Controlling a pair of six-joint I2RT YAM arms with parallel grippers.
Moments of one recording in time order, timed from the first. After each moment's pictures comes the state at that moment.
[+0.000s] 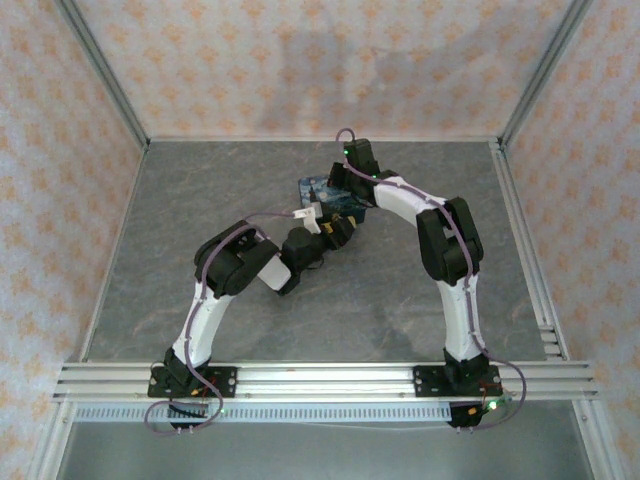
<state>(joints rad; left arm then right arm) -0.63 2.24 0.89 1.26 0.03 -0.91 0.45 2.19 1.66 -0.16 -0.09 0.54</state>
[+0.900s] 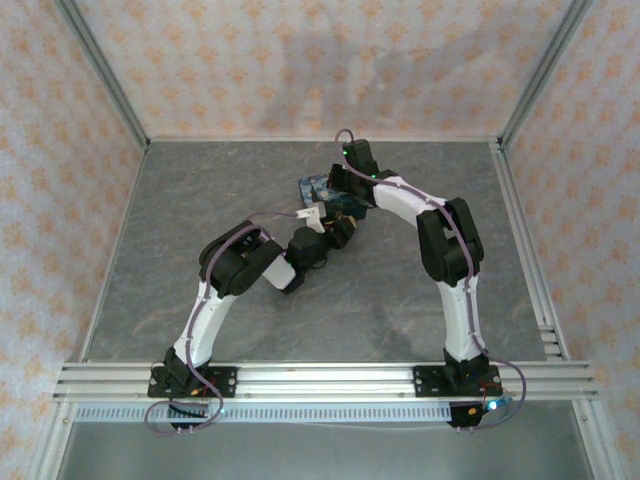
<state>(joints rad) -0.65 2.28 0.94 1.22 -0.03 -0.85 0.46 2.18 1.66 -0.20 -0.10 0.54</state>
